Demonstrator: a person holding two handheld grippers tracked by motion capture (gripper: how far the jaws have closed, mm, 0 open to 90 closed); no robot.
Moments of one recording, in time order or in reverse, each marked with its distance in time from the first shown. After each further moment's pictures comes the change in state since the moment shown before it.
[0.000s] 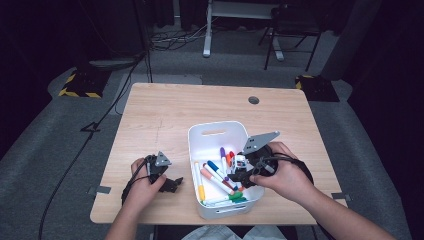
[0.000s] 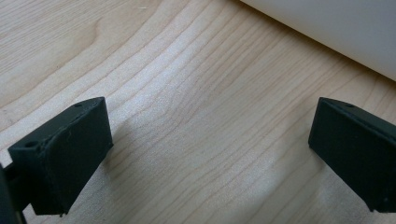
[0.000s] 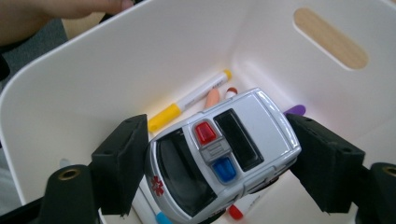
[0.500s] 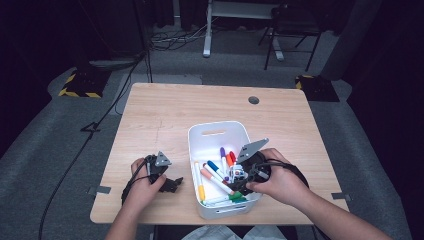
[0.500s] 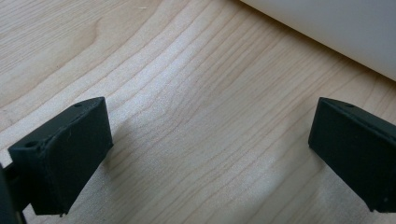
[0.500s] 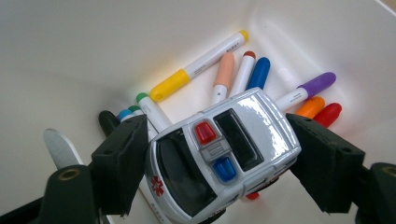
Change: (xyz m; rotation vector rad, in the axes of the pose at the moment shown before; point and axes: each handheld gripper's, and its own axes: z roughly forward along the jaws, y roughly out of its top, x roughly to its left) left arm 0.000 0.000 0.000 0.000 0.000 0.000; right arm 0.004 -0.012 0.022 0.114 0.031 -0.005
